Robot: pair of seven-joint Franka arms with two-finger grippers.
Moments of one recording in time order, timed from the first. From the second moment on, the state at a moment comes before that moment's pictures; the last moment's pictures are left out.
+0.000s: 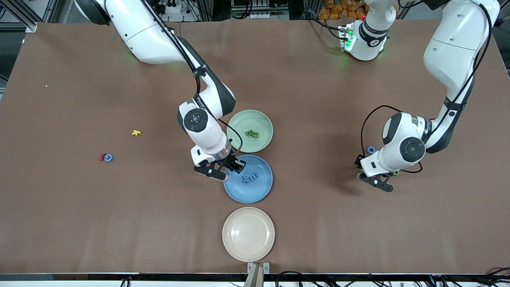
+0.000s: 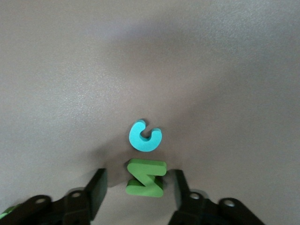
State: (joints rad) left arm 0.15 0.64 -0.31 -1.87 0.30 2.40 0.12; right arm 0.57 0.73 0.03 -1.56 0.11 2.55 0.89
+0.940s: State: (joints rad) left arm 0.15 0.63 -0.32 -1.85 0.30 2.40 0.12; right arm 0.47 0.76 0.02 -1.49 0.11 2.50 0.96
